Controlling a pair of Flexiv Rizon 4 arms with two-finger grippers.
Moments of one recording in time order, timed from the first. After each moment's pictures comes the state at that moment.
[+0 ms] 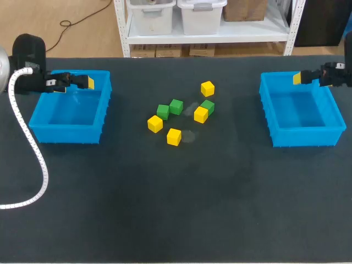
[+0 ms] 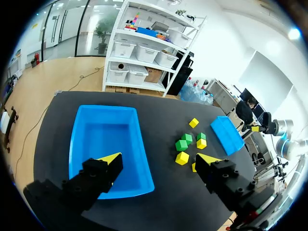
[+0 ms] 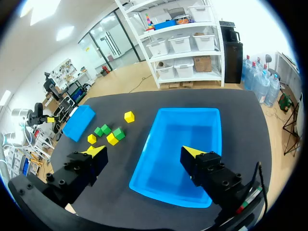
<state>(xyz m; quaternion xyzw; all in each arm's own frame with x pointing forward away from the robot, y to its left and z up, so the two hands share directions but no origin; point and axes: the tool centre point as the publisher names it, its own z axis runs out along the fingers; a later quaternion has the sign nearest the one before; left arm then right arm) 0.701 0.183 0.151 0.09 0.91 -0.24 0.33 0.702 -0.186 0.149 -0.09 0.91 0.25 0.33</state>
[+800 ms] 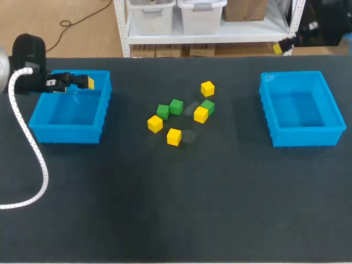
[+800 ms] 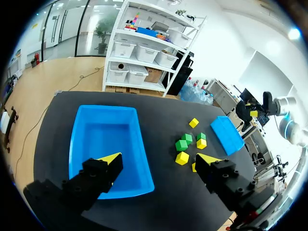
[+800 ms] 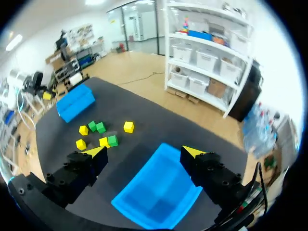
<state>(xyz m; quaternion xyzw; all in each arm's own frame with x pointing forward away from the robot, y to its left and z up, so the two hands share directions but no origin) 0.701 0.183 0.151 0.09 0.91 -0.24 0.33 0.778 -0.145 0.205 -0.30 0.89 0.14 0.32</state>
